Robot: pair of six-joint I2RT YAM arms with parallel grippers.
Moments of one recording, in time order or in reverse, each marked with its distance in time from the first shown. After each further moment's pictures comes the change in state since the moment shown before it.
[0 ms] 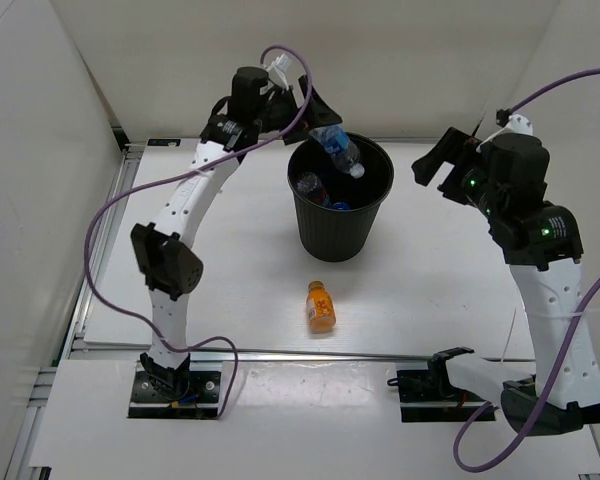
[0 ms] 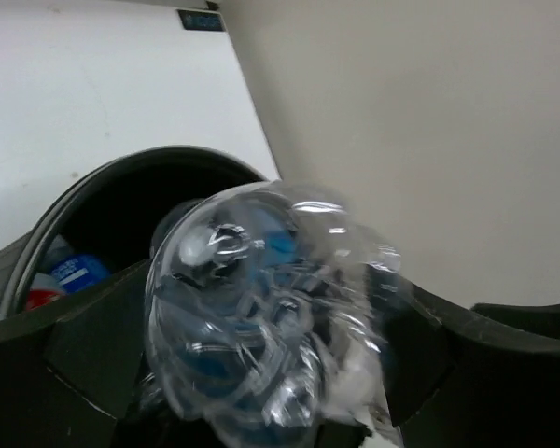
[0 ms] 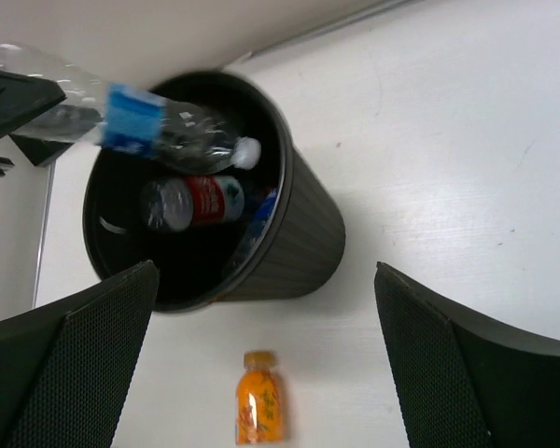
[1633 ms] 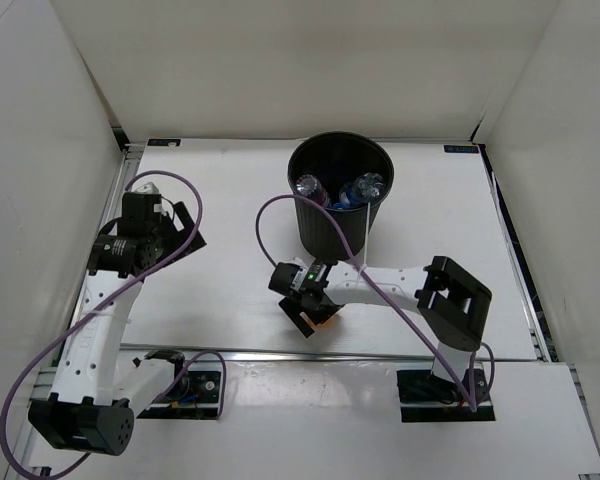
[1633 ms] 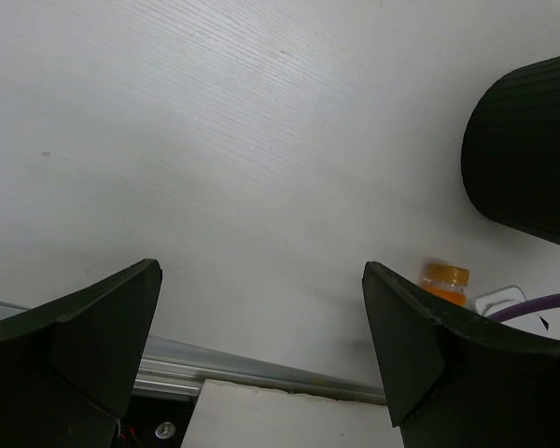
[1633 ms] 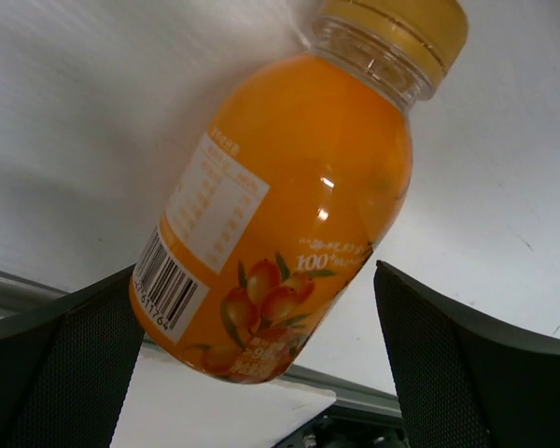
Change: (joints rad) left arm 0.338 -1.095 -1.208 -0.477 -0.578 0.246; right arm 0.910 0.659 -0.442 0.006 0.159 -0.114
